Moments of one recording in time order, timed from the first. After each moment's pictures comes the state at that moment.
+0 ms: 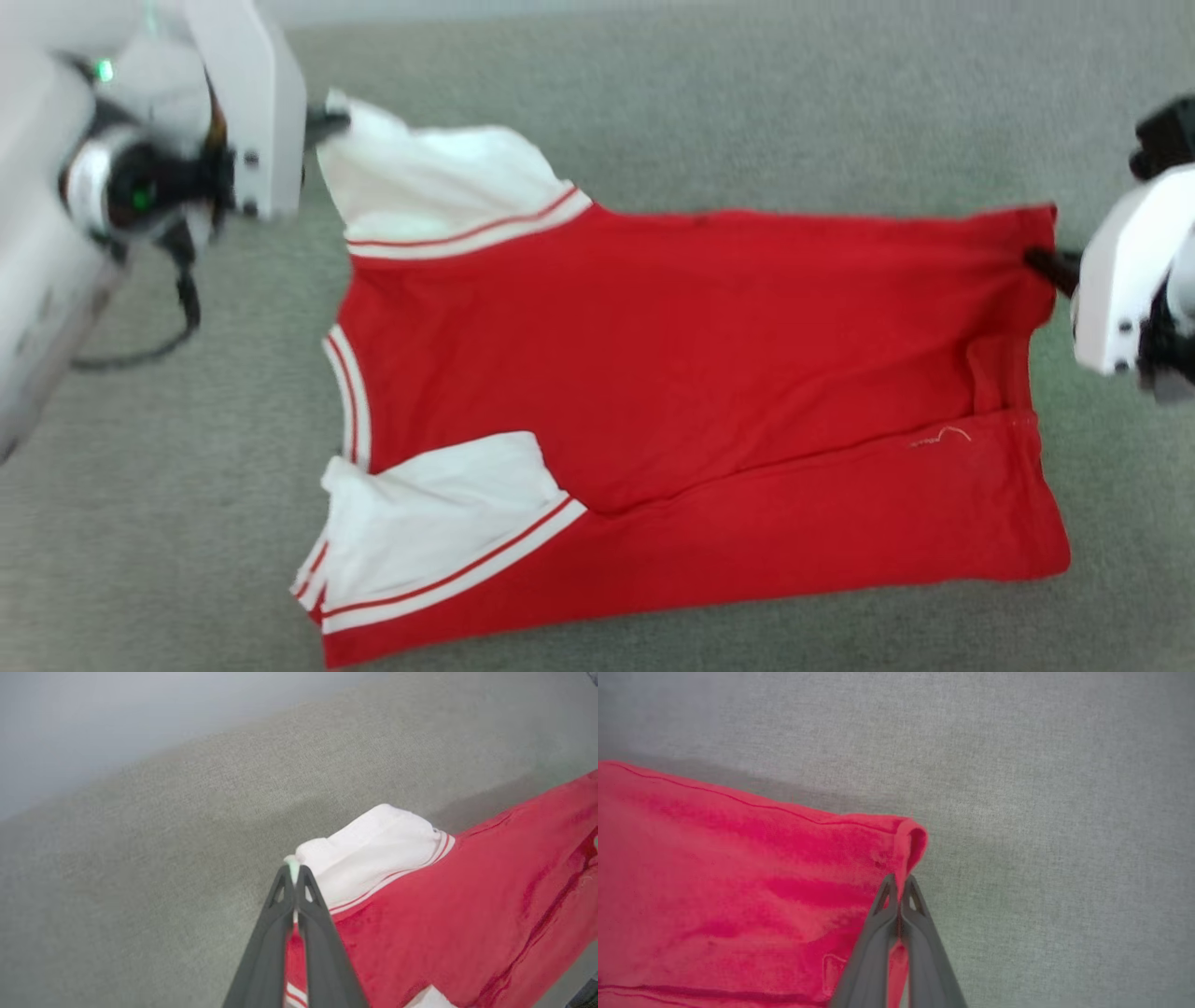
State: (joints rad) left arm -1.37 0.68 -1.07 0.58 -1.29 -0.06 0.68; right arm -0.74 -0.44 0.20 0.32 0.59 0.13 0.84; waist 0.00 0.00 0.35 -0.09
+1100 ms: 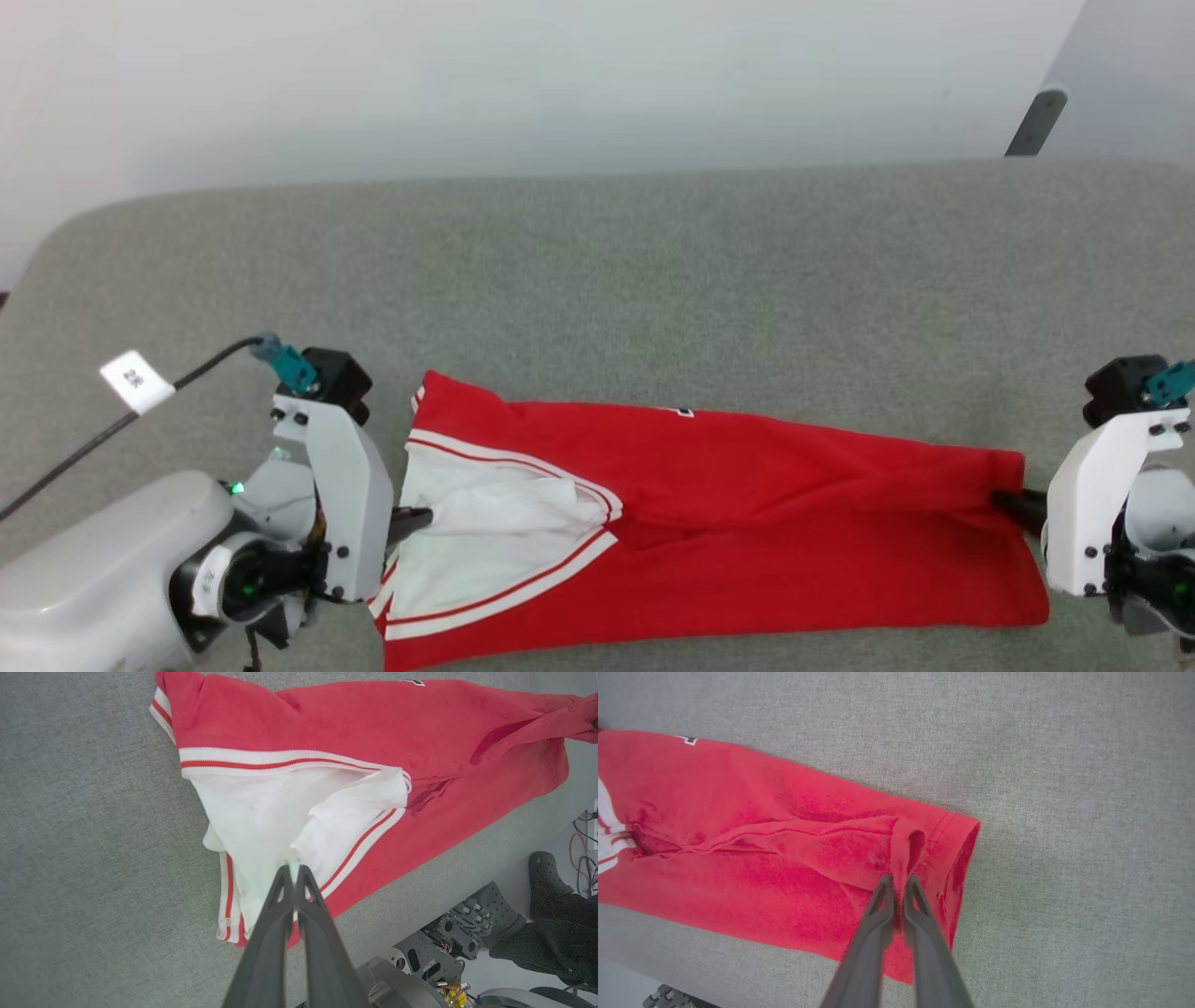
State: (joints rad) left arm -0.81 0.88 -1.15 0.06 -1.45 0.18 0.55; right arm -0.29 -0.37 0.06 0.14 0.58 0.13 0.93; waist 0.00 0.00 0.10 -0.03
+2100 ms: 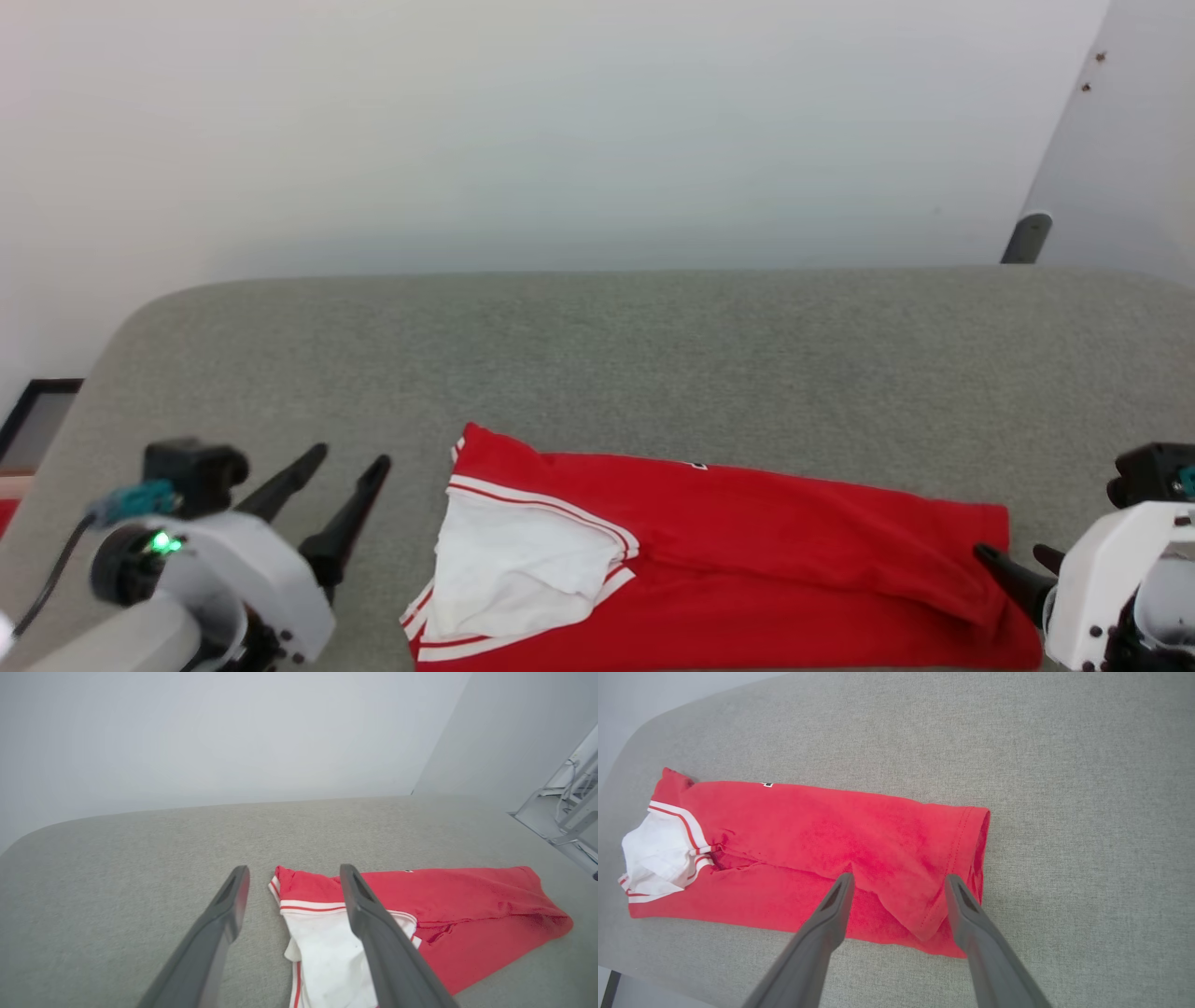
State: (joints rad) left arm -0.52 0.91 -1.02 0.08 -1.26 0.14 -0.22; right arm -0.10 -0.26 -0.07 0.04 0.53 0.13 0.82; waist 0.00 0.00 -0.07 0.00
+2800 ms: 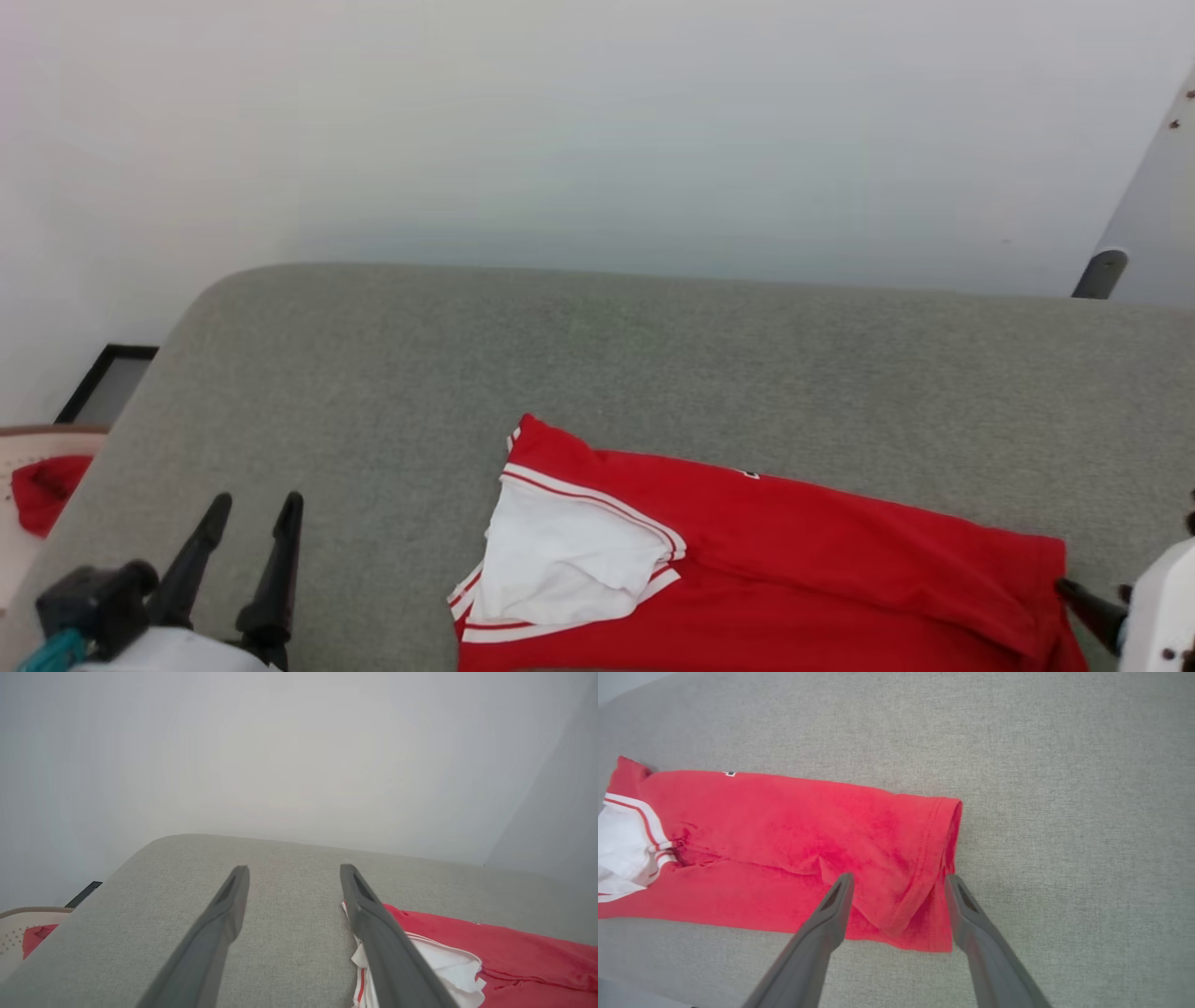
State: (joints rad) left arm 0.02 0.65 -0.33 0.01 -0.82 0.12 -0.26; right arm -0.05 -0.30 -0.17 0.07 0.50 0.13 0.86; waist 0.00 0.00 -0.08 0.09
